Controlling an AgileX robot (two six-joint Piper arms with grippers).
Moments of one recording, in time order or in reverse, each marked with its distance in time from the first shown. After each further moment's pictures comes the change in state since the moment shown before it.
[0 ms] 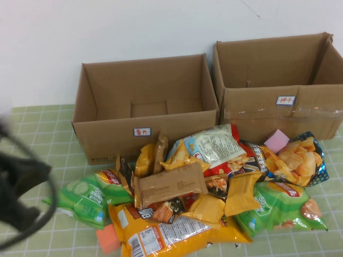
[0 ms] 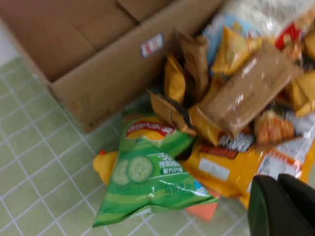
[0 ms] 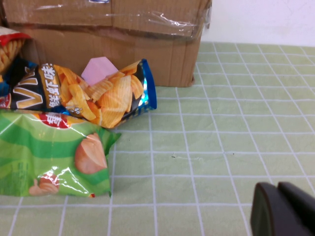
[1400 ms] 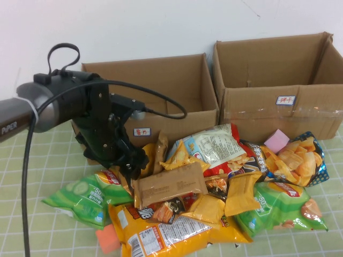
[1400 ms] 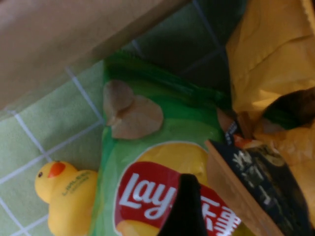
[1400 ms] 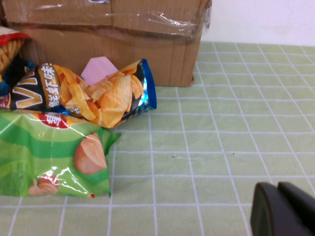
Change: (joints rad) right arm 0.000 0.000 0.000 0.000 0.000 0.000; left arm -0.287 1.089 -0.582 0.408 0.026 -0.570
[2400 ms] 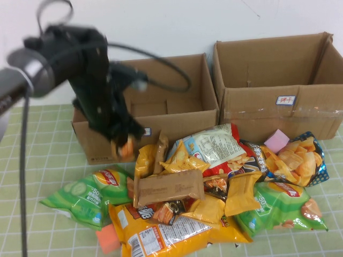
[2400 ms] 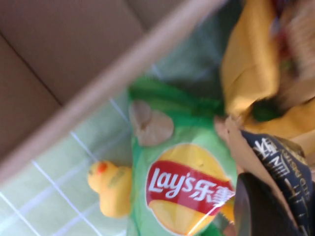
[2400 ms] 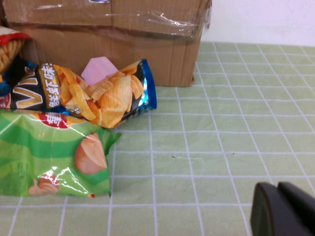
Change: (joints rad) right arm 0.000 0.000 0.000 0.000 0.000 0.000; left arm 0.000 0.015 -0.264 0.047 0.271 0.081
